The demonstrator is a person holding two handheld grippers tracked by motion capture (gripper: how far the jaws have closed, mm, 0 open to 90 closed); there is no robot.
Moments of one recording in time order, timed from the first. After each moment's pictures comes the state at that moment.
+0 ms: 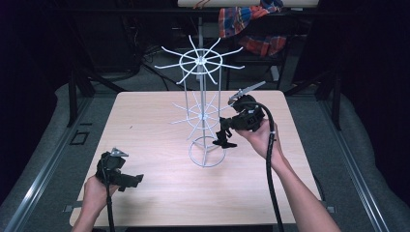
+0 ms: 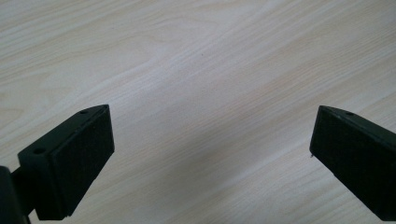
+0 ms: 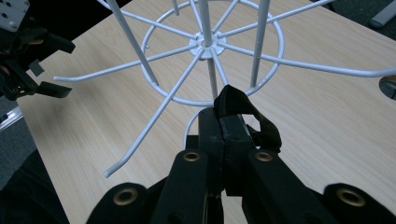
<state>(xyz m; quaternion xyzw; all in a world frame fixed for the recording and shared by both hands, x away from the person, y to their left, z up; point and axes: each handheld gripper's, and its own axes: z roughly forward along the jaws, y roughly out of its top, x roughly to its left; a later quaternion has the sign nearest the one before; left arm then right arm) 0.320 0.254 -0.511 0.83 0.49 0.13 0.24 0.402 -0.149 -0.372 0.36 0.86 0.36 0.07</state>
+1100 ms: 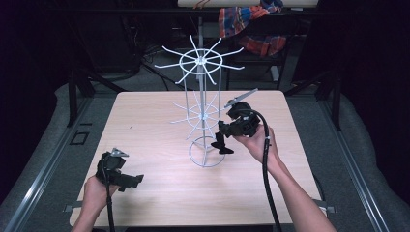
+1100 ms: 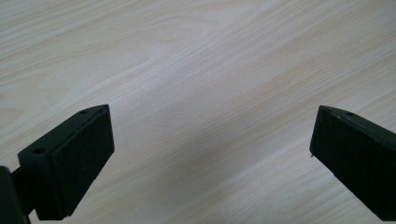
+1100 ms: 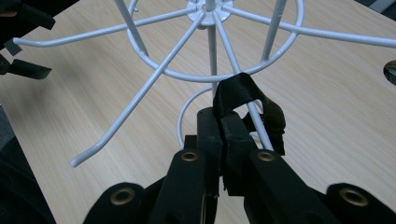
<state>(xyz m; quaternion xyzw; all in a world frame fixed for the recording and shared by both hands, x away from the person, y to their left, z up) 0.320 0.254 -0.511 0.83 0.49 0.13 0.24 0.399 -0.141 -0.392 0.36 0.87 0.33 0.08</state>
